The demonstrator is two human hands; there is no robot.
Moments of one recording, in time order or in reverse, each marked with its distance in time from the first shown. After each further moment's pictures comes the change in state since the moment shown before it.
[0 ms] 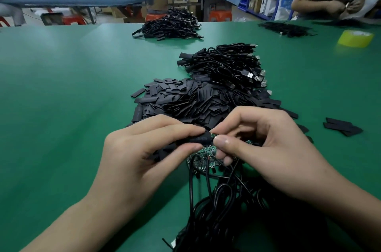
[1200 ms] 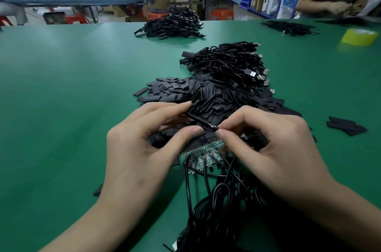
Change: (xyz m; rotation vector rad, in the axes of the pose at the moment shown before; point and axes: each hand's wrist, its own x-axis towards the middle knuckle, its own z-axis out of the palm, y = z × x) left_hand 0.000 -0.003 0.013 -0.123 0.188 -0.302; right_hand -0.003 0.013 0.007 -0.525 0.235 -0.403
